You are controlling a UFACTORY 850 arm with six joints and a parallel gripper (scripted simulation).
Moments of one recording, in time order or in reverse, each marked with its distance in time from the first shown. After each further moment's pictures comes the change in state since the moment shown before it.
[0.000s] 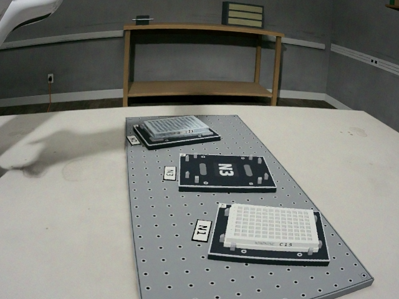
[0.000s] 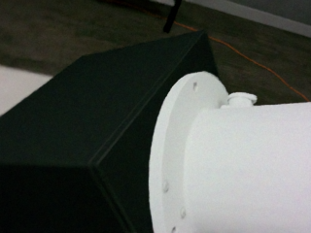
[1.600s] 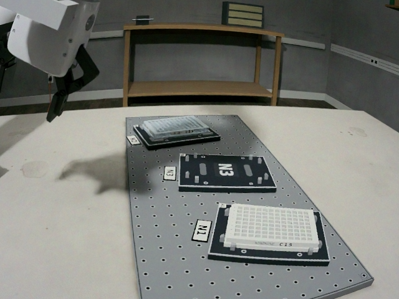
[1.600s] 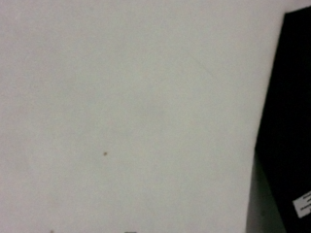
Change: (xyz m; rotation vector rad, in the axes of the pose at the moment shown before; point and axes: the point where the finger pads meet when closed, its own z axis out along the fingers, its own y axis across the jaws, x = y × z) arm -0.138 -0.073 -0.069 0.331 -0.190 -1.226
